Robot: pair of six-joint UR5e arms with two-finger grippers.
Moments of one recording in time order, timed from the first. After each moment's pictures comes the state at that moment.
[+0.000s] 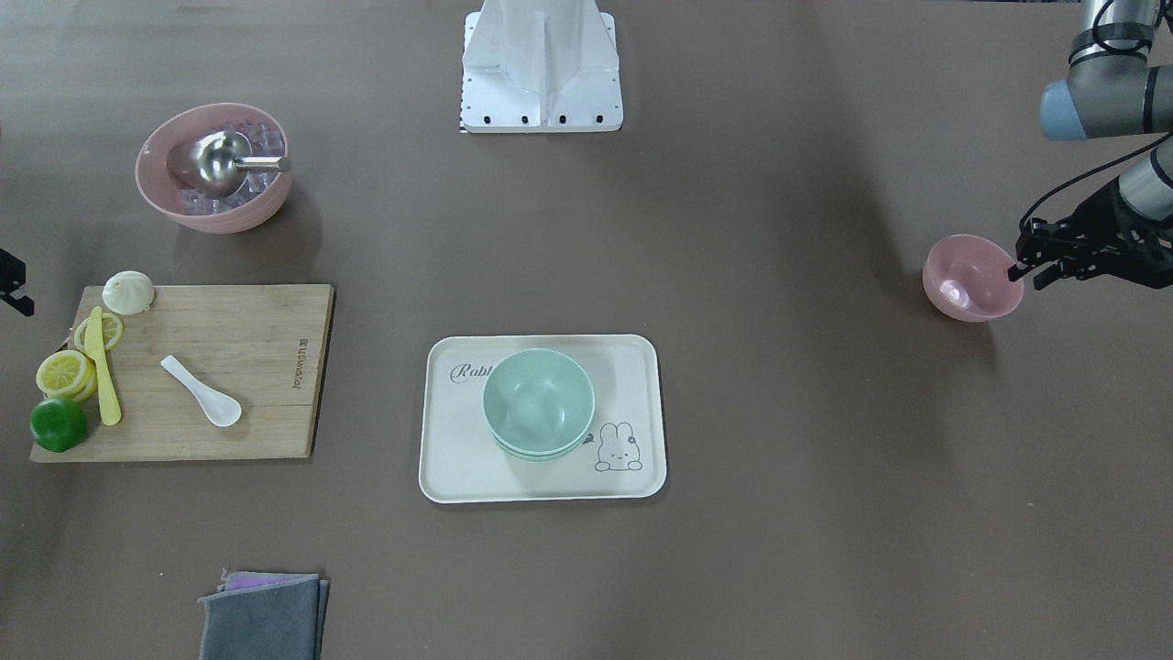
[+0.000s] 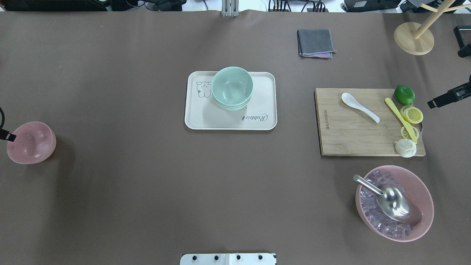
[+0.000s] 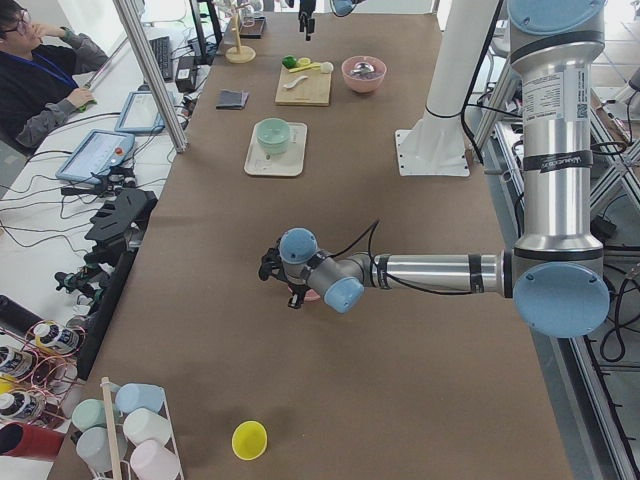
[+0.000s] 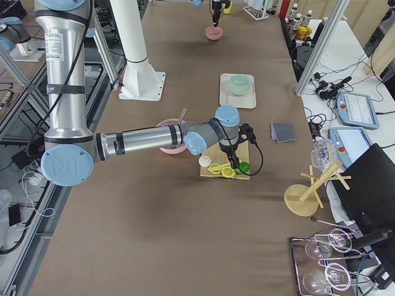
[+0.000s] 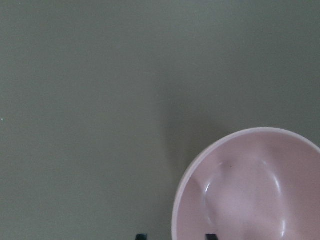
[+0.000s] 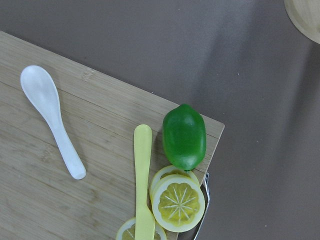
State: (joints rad) left arm -1.13 -1.47 -1.55 -2.26 -2.35 -0.41; right arm 1.22 -1.58 1.73 -1.18 2.28 0.23
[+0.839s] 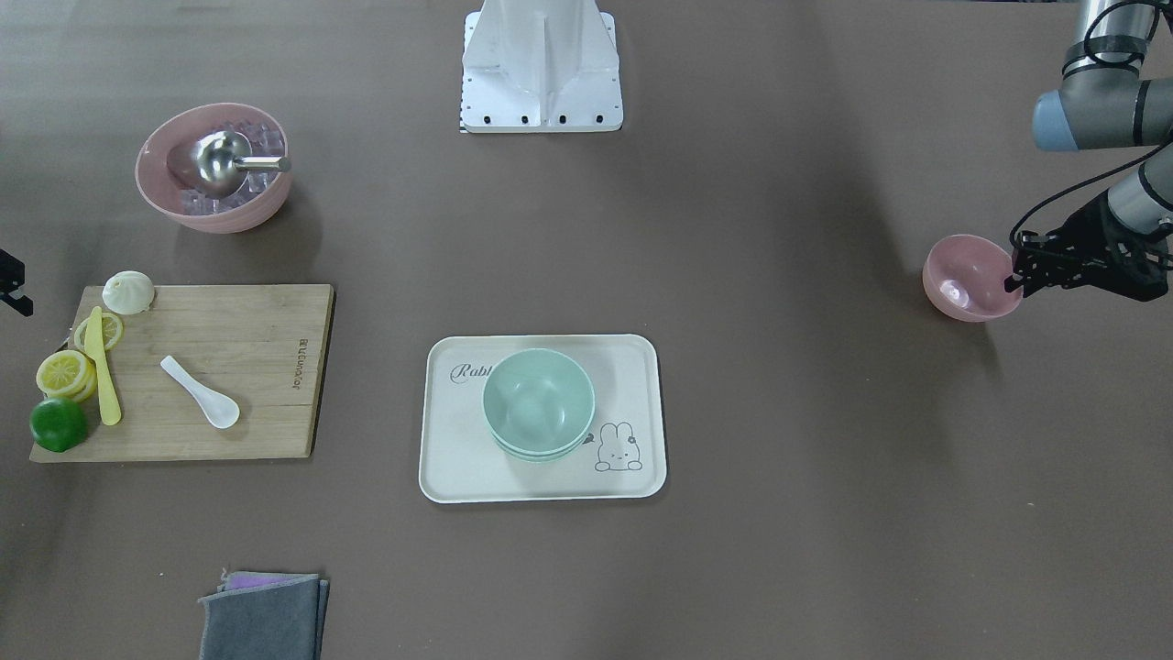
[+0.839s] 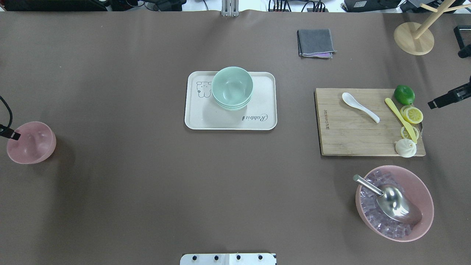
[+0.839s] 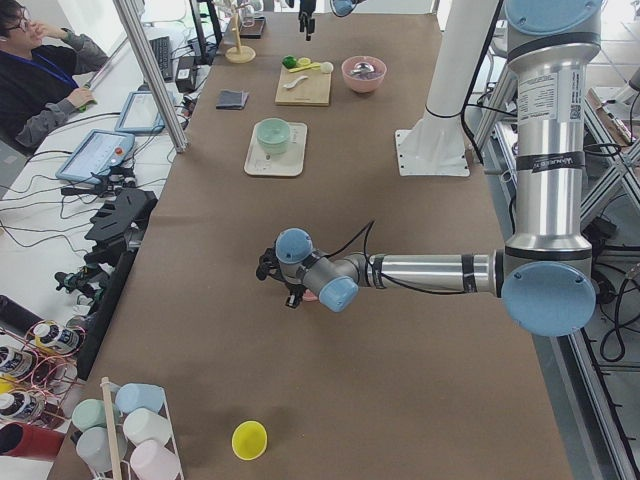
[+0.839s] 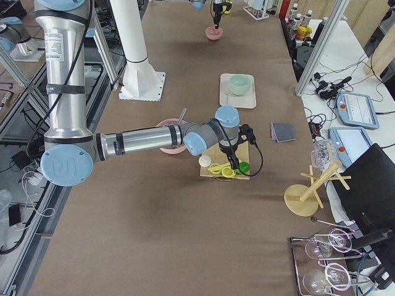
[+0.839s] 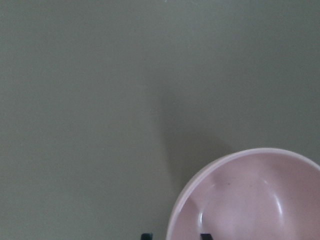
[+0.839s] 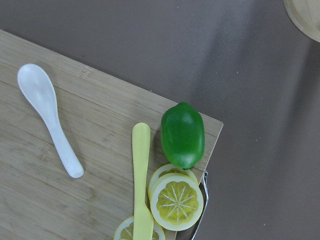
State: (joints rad) left arm -1.12 -1.50 -1.52 -2.26 -2.35 -0.40; right arm 1.22 -1.58 1.73 -1.18 2.28 0.22
